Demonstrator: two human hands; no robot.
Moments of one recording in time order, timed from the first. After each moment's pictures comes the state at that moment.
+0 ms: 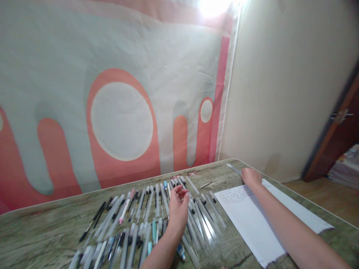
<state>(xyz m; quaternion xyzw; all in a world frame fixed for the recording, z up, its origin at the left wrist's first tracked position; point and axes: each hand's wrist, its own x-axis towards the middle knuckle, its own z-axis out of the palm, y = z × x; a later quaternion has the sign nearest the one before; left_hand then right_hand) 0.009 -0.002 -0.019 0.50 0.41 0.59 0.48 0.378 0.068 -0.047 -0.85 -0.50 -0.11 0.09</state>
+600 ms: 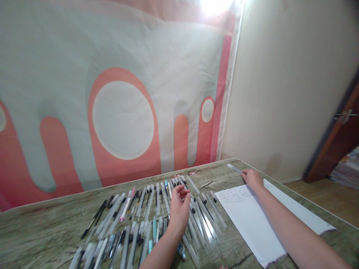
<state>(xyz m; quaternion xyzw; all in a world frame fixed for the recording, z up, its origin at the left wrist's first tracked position) 0.010 -0.007 -0.015 0.51 0.41 0.58 0.49 0.393 0.069 -0.063 -0.84 -0.51 -0.10 0.16</state>
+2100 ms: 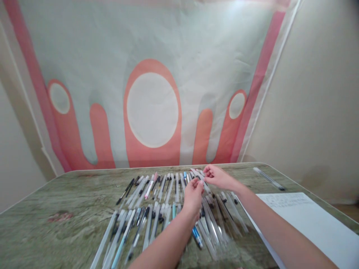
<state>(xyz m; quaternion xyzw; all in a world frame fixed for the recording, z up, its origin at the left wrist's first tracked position) 0.002 0.000 -0.014 0.33 0.42 0.62 0.57 0.133 0.064 0.009 -0.49 -0.79 0.25 0.28</state>
